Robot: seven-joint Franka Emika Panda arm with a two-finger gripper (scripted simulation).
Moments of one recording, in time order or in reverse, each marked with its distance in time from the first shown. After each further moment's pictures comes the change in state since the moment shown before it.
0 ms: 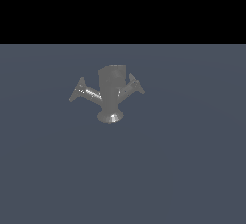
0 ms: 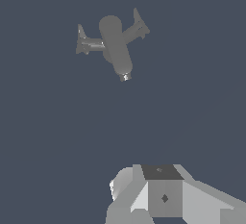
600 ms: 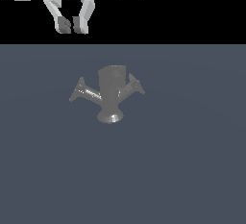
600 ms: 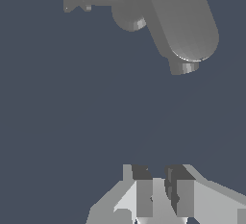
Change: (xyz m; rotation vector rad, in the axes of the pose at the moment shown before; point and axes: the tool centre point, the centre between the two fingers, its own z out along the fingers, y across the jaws) arm 0.046 -0.072 0.185 0.001 -0.218 0.037
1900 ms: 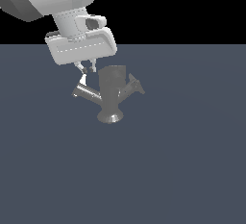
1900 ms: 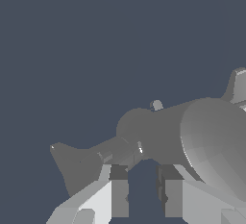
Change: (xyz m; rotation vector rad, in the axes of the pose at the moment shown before) arm 0.233 -0.051 0.067 -0.183 0.401 0.018
